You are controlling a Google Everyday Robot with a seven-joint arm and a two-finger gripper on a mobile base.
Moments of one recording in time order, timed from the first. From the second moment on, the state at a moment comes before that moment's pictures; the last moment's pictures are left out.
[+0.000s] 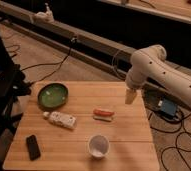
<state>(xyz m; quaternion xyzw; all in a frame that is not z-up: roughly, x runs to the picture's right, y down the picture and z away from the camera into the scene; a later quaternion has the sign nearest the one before) 0.191 0.020 0.742 -0.25 -0.03 0.09 0.96</state>
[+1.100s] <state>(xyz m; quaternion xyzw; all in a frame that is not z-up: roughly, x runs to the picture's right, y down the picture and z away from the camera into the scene) 0.188 0.022 0.743 -0.26 -0.04 0.09 0.96</state>
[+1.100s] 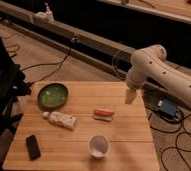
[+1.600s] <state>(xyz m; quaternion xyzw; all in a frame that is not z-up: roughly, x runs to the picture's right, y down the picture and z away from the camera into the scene) 0.164 0.040 0.769 -0.28 -0.09 0.08 0.95</state>
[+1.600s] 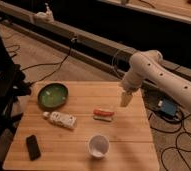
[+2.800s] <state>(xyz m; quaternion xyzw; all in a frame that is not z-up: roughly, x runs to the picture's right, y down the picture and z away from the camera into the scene) 0.108 0.106 0.834 -0.33 -0.06 0.11 0.94</state>
